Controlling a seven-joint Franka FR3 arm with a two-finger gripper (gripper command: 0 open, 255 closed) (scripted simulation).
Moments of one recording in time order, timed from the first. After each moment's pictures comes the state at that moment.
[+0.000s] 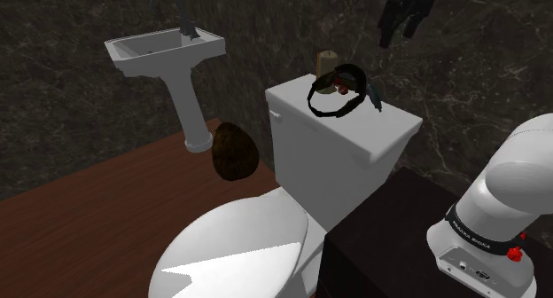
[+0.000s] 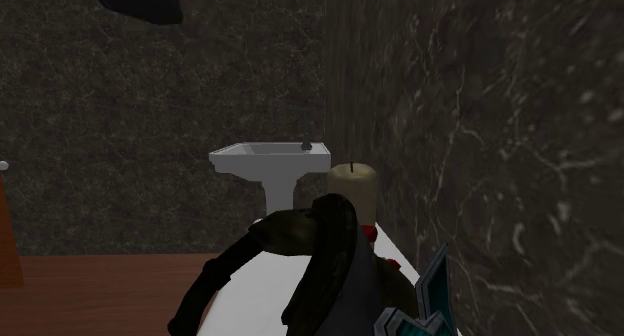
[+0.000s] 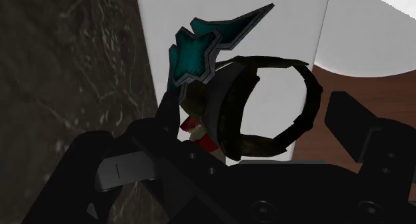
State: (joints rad) arm -0.02 -0.83 -0.02 -2.34 -0.08 1.68 0.04
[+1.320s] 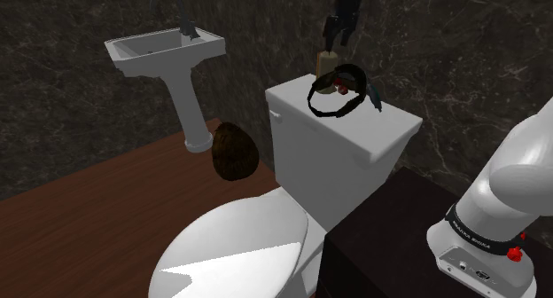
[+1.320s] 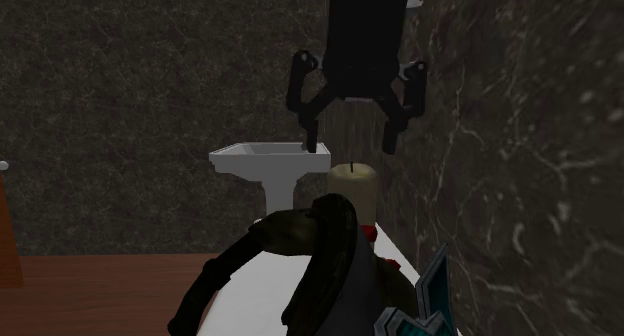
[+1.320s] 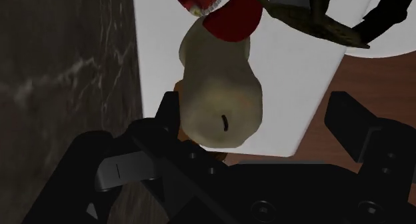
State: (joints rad) arm 0.04 -0.12 -0.21 -1.91 0.06 1.92 -0.31
